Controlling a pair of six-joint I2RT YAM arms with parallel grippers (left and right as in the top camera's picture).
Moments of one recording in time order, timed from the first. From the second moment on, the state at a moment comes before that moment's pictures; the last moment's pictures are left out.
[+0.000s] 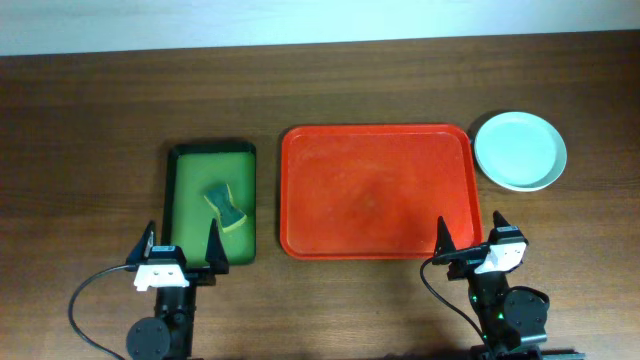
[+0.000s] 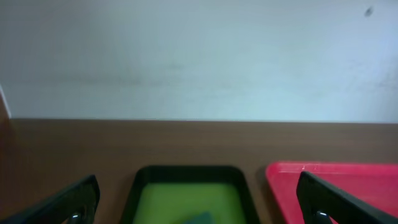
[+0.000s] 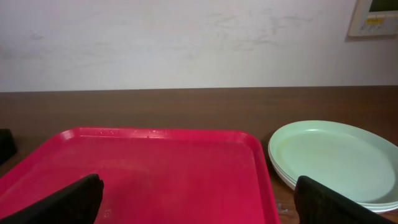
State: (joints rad) left arm 0.00 0.03 0.02 0.06 0.02 -0.04; right arm 0.07 0.01 0.01 -0.07 0.00 0.06
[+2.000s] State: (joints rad) left arm 0.03 0.01 0.02 -0.08 0.01 0.01; right arm 0.07 0.01 0.01 -0.07 0.00 0.06
